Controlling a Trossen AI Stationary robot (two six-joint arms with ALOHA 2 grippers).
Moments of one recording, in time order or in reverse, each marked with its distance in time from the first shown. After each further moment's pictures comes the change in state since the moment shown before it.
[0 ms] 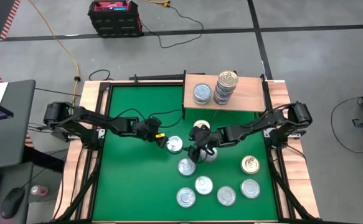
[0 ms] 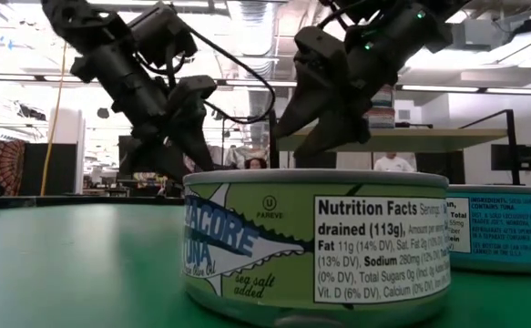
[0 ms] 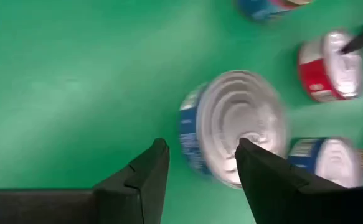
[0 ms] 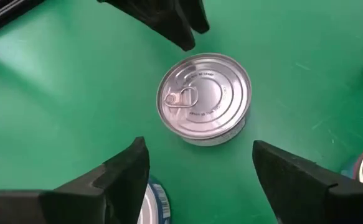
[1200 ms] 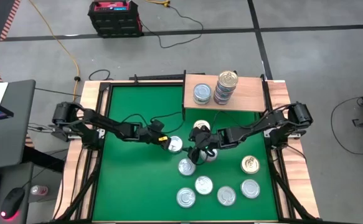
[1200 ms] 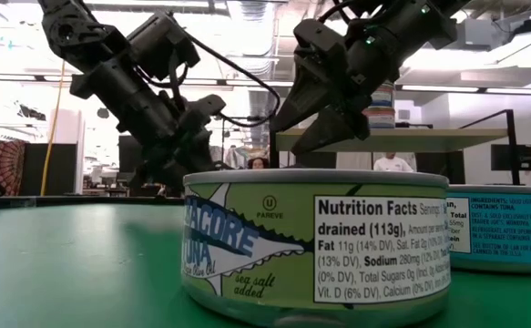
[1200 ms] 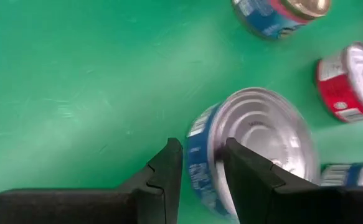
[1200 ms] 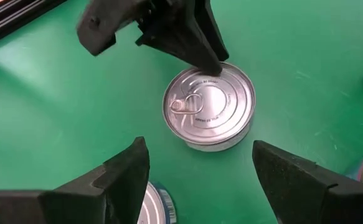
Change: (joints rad) left arm -0.063 0.129 -0.023 0.183 -0.161 0.004; right arm 0.019 -0.002 0.000 0.020 0.041 0.008
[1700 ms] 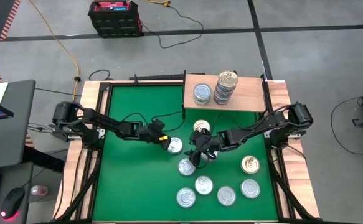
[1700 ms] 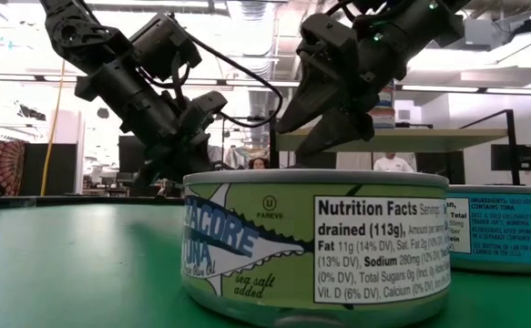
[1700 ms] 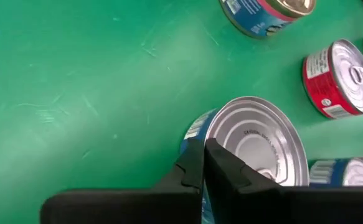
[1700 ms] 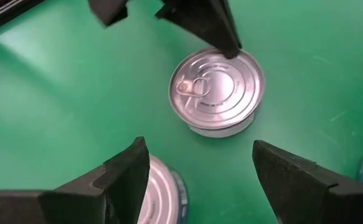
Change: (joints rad) left arm 0.020 0.002 0.002 -0.029 0.087 0.007; right arm 0.031 0.000 0.000 -0.023 -0.029 0.003
